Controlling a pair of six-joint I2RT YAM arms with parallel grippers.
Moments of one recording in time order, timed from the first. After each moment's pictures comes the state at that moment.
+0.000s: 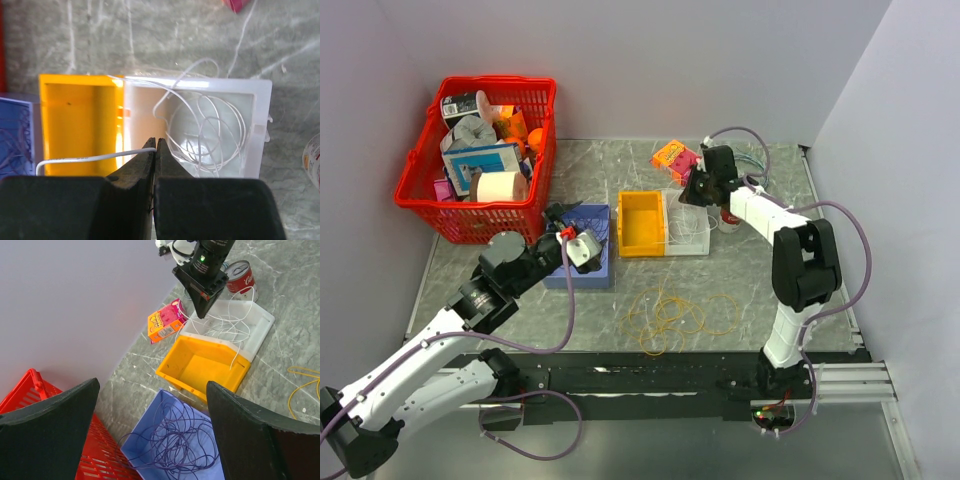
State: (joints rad) left arm -0.72 0.78 0.77 0.00 0.09 0.59; right arm 0.29 1.85 1.38 -0.26 -0.15 0.44
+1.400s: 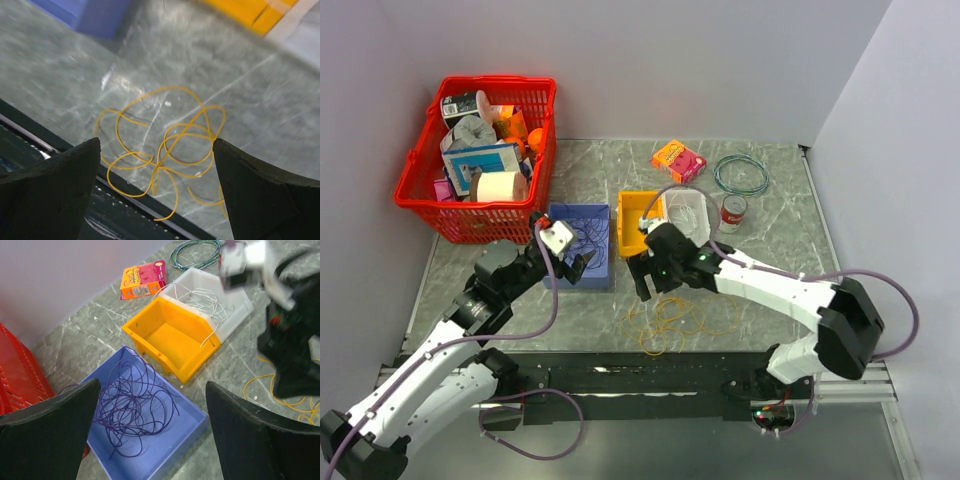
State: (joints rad) left arm -0.58 0.70 0.63 -0.03 0.15 0.25; right arm 0.87 1.38 1.03 -0.57 0.07 0.38
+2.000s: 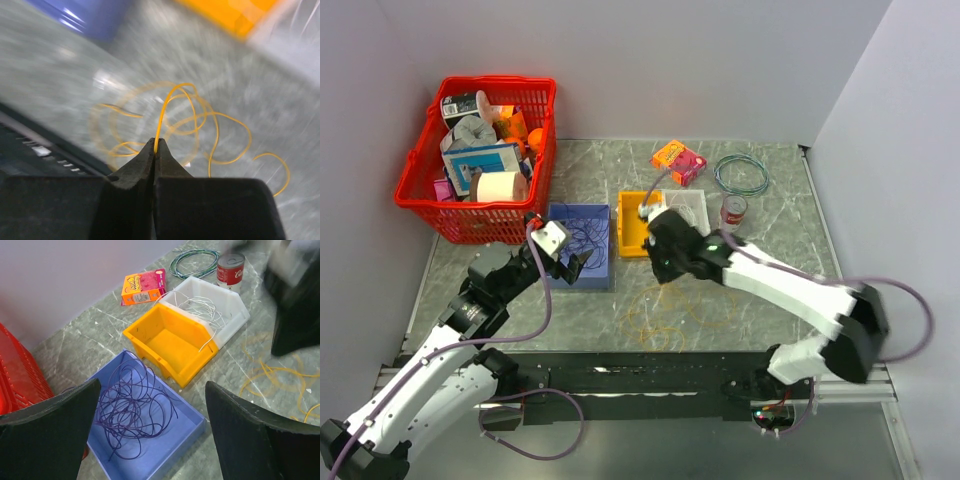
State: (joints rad) left arm -0.55 0.66 0.63 -0.04 0.18 0.22; right arm 0.89 1.42 1.13 -0.70 0.13 0.36
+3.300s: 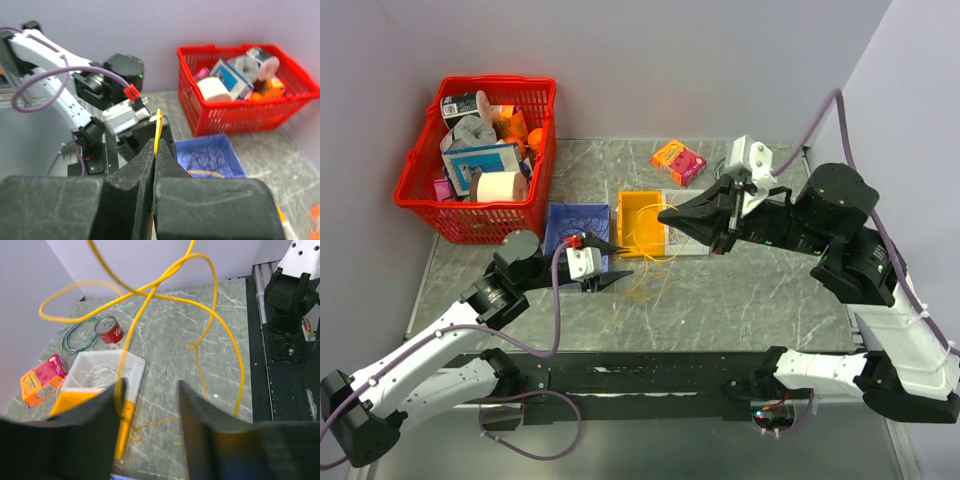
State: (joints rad) left arm -0.75 0.85 0.74 0.08 0.60 0.32; right arm 0.89 1.08 1.75 -0.63 -0.42 -0.09
